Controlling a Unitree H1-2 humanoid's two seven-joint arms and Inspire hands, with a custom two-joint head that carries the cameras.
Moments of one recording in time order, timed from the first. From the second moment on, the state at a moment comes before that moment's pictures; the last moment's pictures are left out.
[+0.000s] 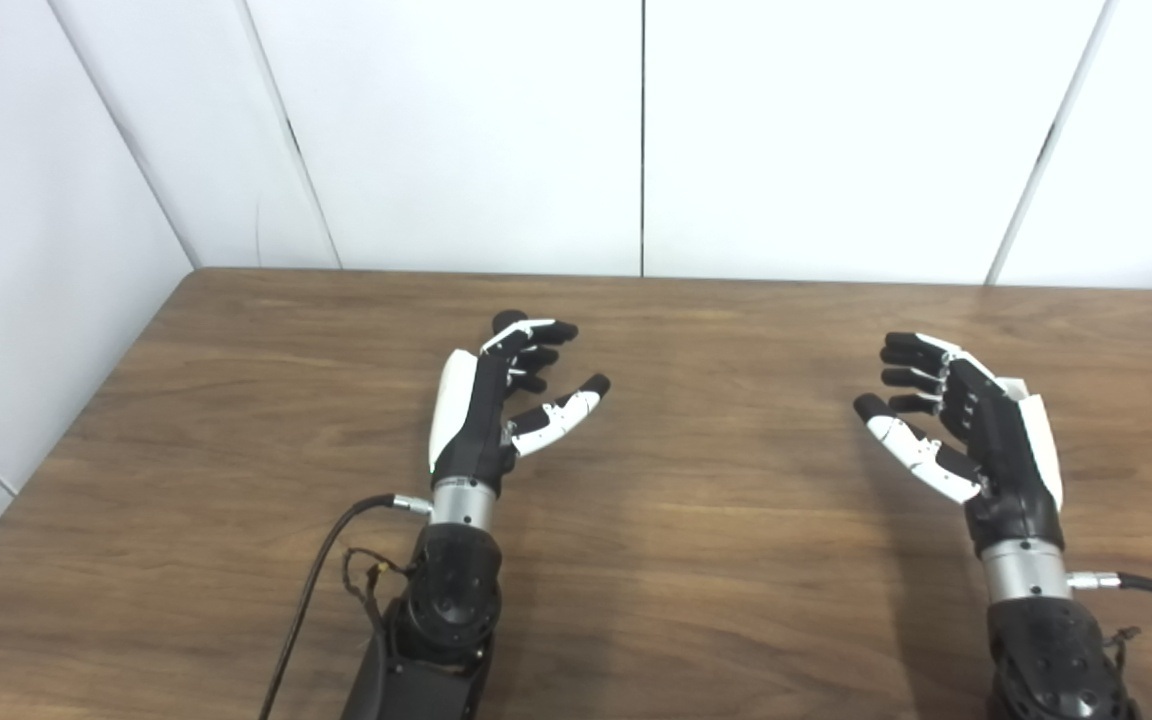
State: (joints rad) left arm -0.24 0.04 -0.07 -0.01 0.47 0.10 0.18; right arm -0.19 -0.09 -0.01 -0.05 -0.22 -0.01 -0.08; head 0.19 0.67
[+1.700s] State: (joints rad) left arm -0.44 0.17 -0.14 0.40 0.83 0.34 0.42; right arm -0.19 -0.10 -0.01 -0.06 -0.21 -0.01 -0.08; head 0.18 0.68
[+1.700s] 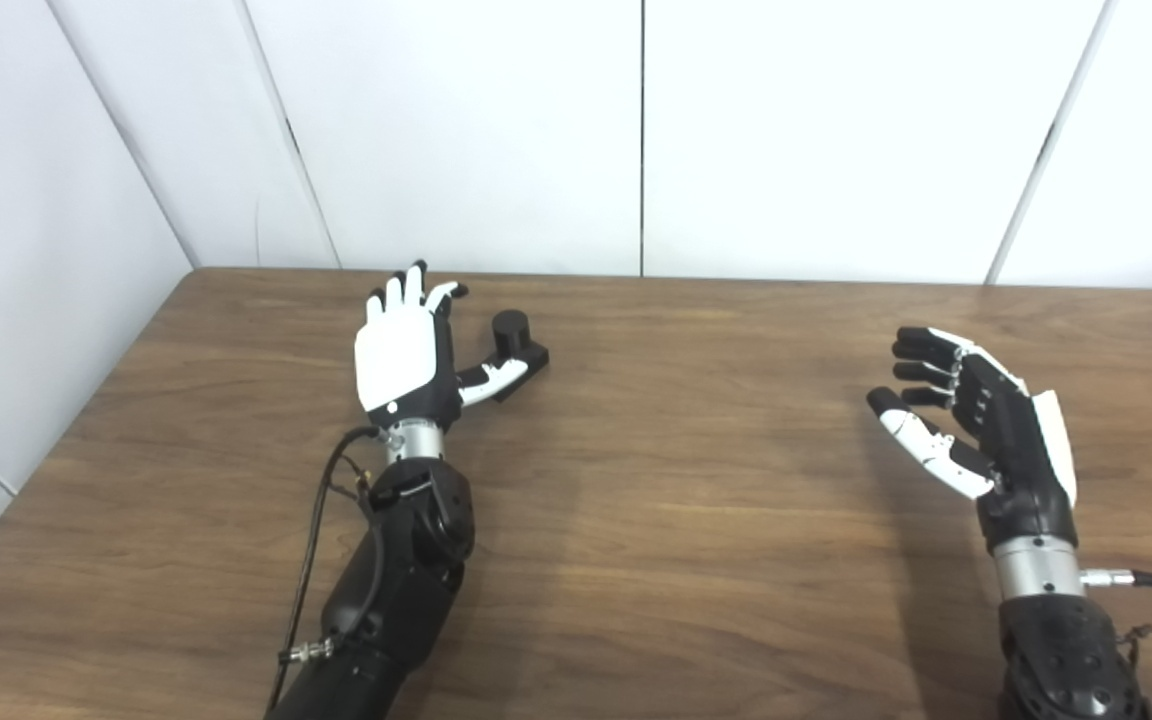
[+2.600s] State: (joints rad) left arm -0.44 0.17 -0.19 0.46 0.76 0.38 0.37; right arm -0.19 -0.09 -0.02 -0.06 -0.23 0.00 -0.08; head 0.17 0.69
